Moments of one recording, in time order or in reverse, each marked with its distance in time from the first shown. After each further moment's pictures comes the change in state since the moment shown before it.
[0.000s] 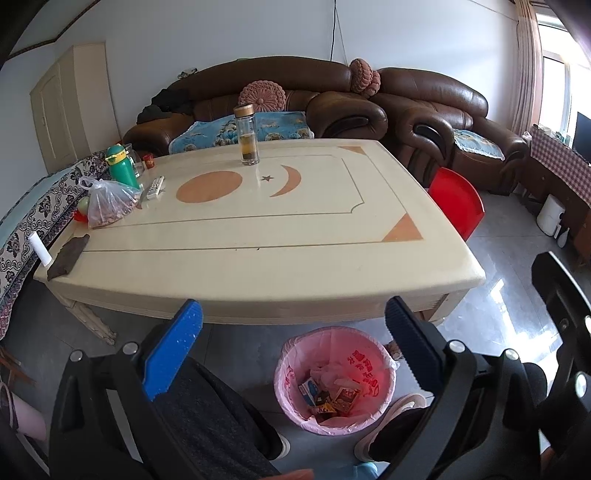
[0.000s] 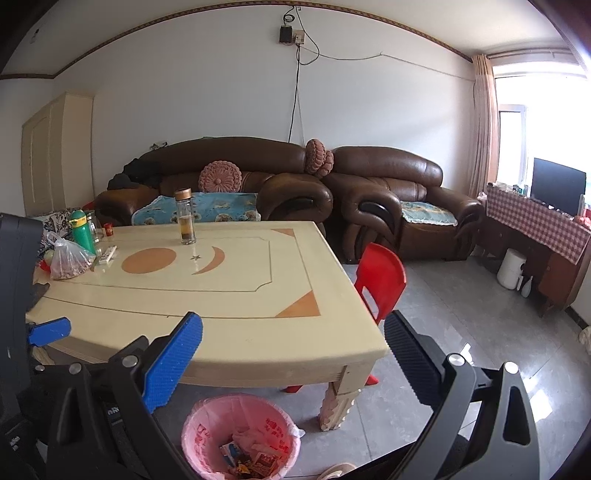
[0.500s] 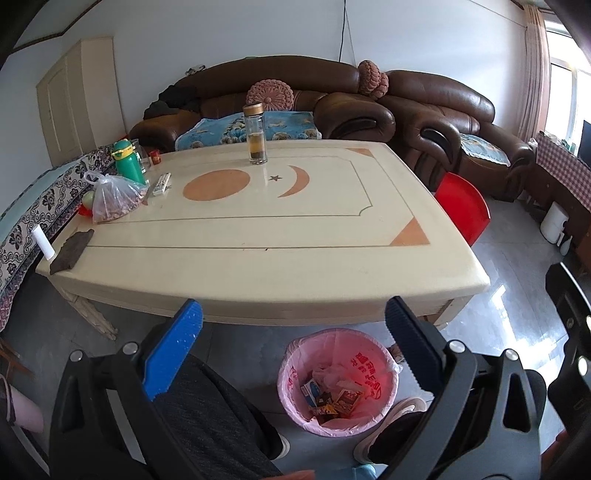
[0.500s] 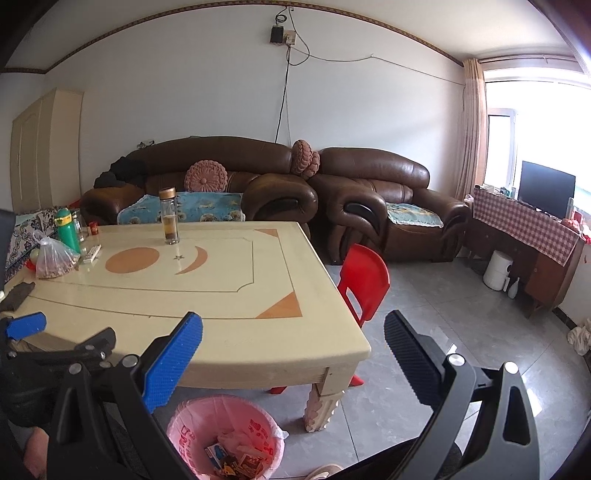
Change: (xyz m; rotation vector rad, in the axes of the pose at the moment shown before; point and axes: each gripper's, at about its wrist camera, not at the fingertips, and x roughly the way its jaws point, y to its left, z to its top) left arm 0.001 0.009 0.003 -0.030 0.001 0.012; right arm 0.006 -0.007 -0.002 -0.004 0.006 -0.049
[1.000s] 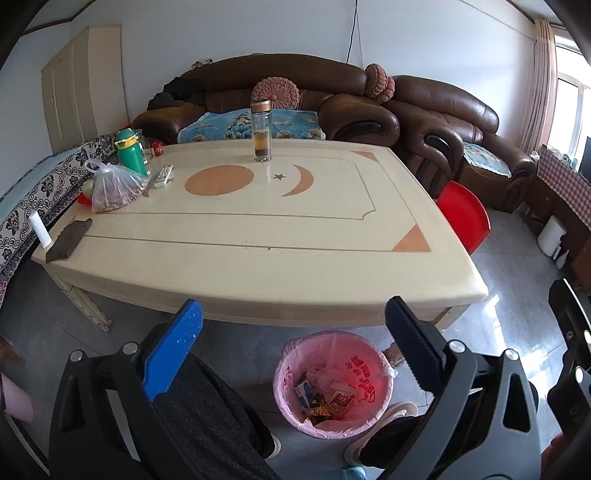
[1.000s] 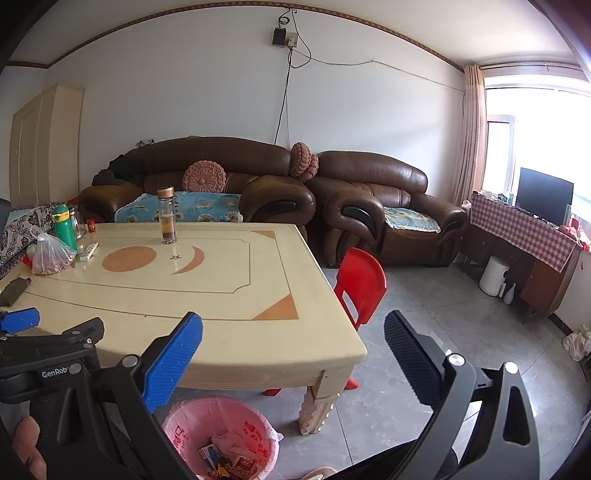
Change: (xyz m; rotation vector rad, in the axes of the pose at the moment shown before) left arm 0.002 0.015 0.002 -0.050 0.005 -0.021; right arm -0.002 0.002 -0.001 -0.013 -0.011 -0.013
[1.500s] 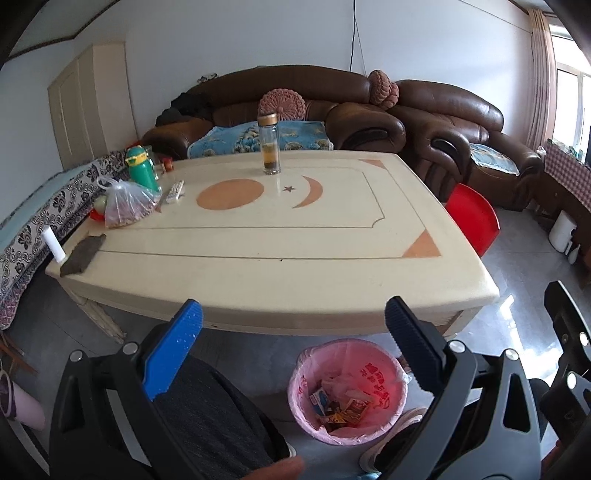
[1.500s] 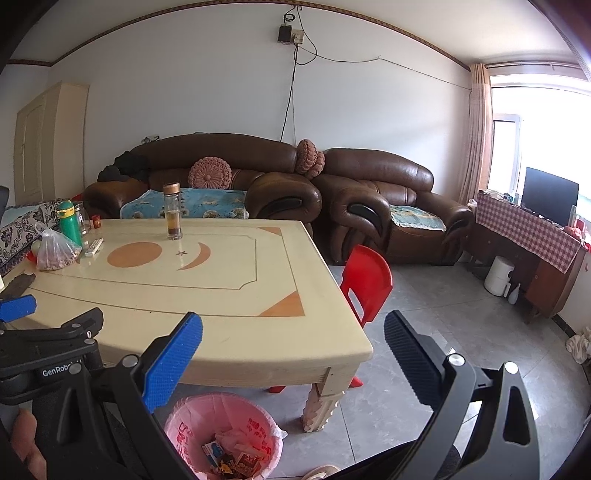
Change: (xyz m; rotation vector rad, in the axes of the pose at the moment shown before) left arm -0.010 -0.009 -0.001 0.039 -0.049 0.064; right arm 0.002 0.001 0.001 -0.009 0.011 0.023
